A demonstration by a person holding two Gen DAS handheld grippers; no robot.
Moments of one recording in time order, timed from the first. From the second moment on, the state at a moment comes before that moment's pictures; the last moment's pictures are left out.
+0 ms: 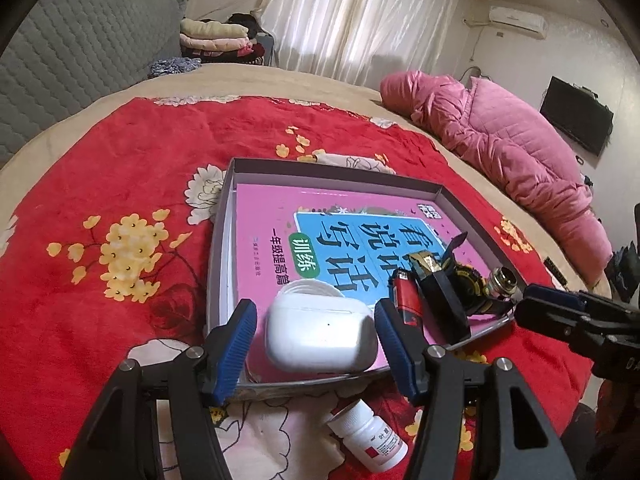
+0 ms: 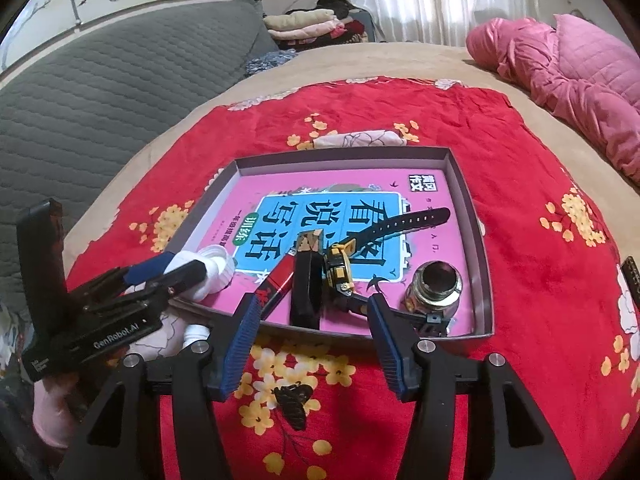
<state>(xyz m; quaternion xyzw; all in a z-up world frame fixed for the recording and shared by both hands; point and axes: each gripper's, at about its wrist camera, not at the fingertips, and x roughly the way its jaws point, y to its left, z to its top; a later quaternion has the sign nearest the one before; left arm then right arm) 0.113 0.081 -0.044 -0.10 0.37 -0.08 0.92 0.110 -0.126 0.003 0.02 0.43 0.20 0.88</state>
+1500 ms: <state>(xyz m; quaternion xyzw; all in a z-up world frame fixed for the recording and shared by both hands) 0.071 0.062 -0.010 -0.07 0.35 -0.07 0.93 0.090 -0.150 0.024 0.01 0.41 0.16 0.90</state>
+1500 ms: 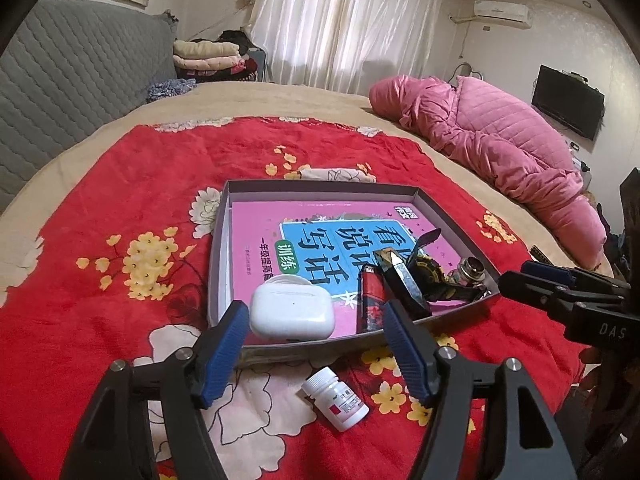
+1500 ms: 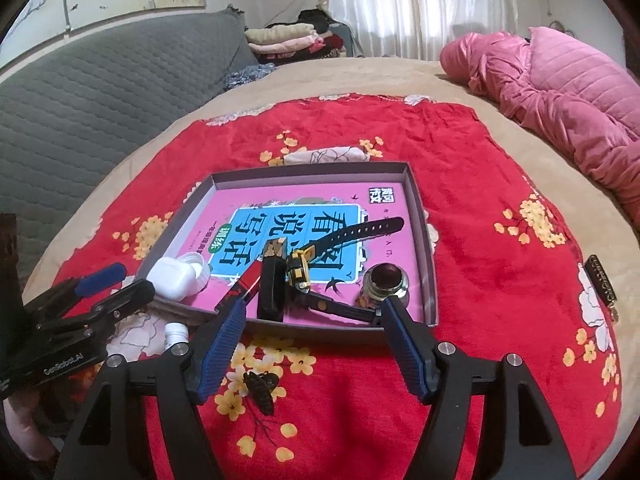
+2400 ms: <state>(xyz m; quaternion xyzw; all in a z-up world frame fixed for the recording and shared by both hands) 0.026 0.059 0.029 -0.07 0.32 -0.05 0.94 0.049 -0.162 0.046 -0.03 0.36 0.15 0.92</state>
